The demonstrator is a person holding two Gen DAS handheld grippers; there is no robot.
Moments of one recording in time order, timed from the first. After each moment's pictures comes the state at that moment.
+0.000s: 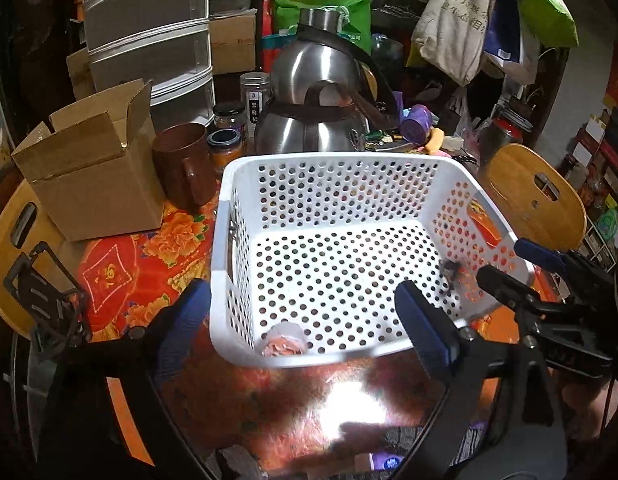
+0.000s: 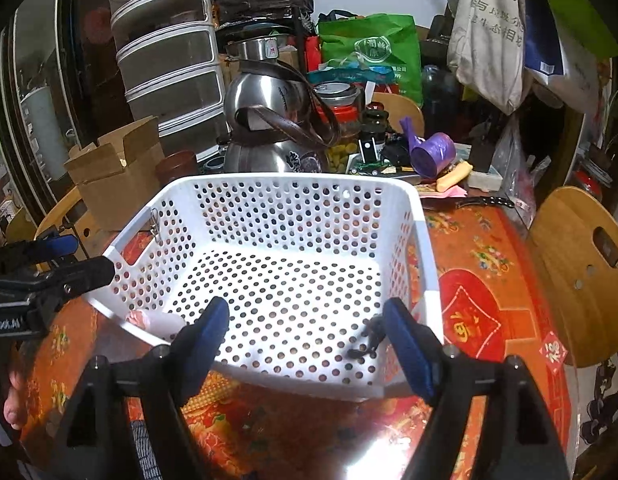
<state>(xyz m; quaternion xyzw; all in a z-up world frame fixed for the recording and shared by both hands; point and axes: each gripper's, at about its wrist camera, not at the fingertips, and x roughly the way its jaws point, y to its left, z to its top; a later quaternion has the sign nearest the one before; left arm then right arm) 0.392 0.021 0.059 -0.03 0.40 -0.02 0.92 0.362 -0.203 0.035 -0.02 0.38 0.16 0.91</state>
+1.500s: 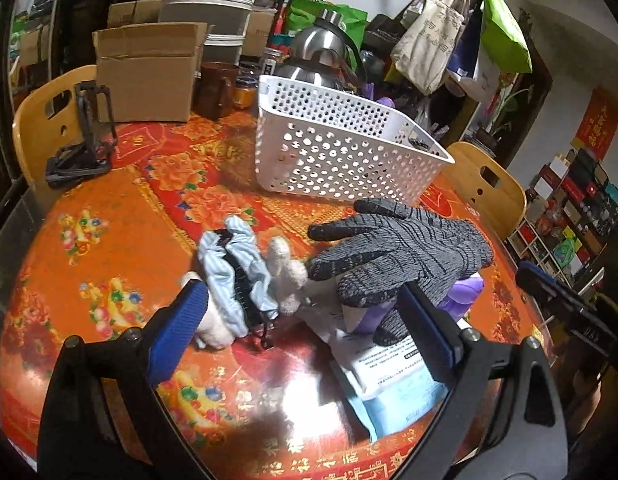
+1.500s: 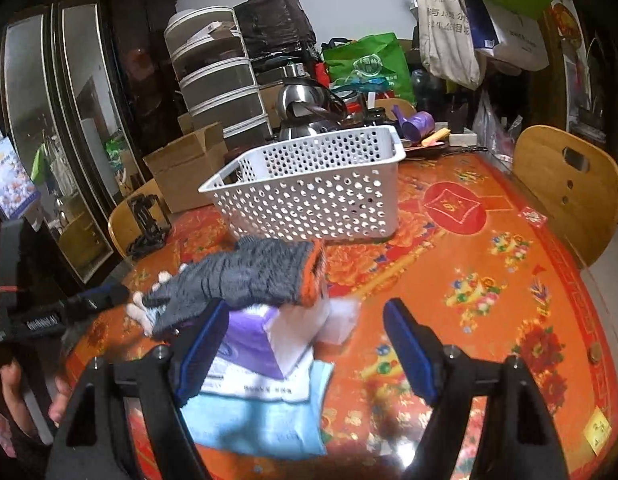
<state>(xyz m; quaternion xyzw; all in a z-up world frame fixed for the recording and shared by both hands) 0.132 0.050 -0.001 -0.14 0.36 -0.06 0.92 0.125 -0.257 0.017 0.06 0.33 0.21 0.92</state>
